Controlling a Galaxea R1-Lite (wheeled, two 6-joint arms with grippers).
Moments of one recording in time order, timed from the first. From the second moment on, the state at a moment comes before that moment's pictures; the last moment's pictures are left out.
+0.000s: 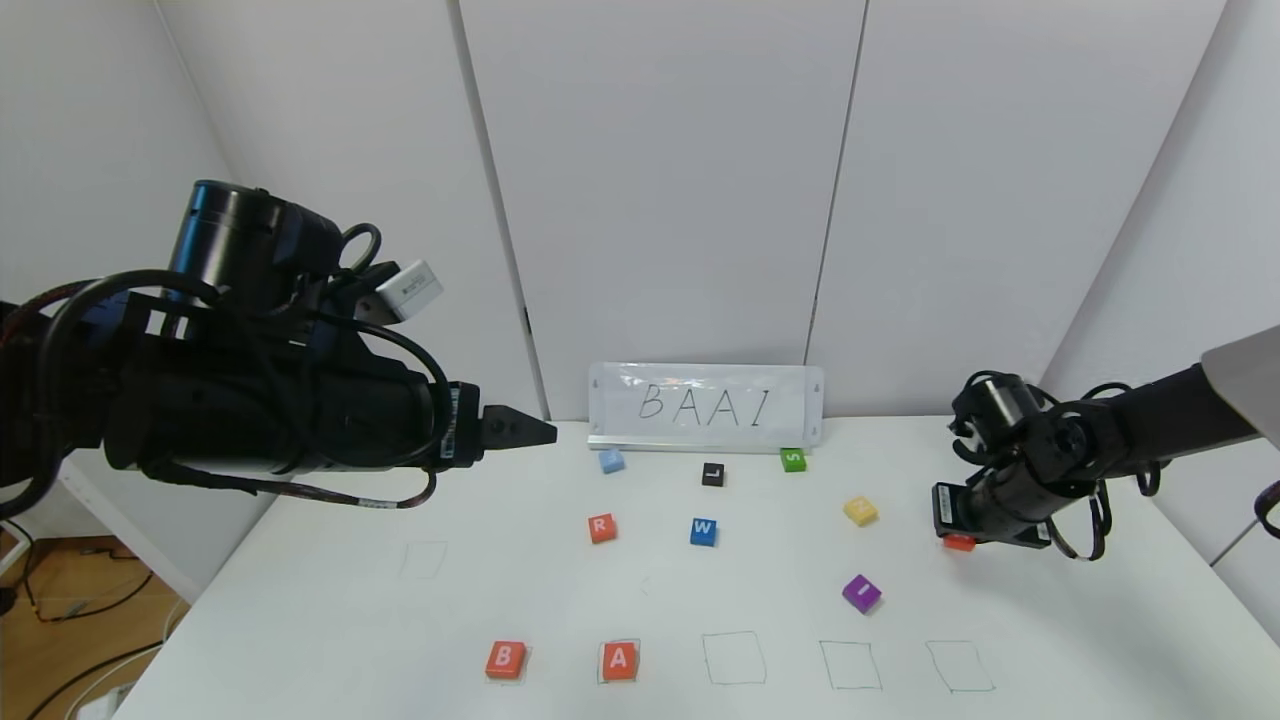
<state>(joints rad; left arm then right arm) -0.34 1.60 -1.17 0.22 -0.15 -0.22 0.10 2.22 -1.34 0.25 -0.09 0.34</state>
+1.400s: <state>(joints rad) -0.34 1.60 -1.17 0.22 -0.15 -0.21 0.59 2.08 -1.35 0.35 -0.13 0.52</state>
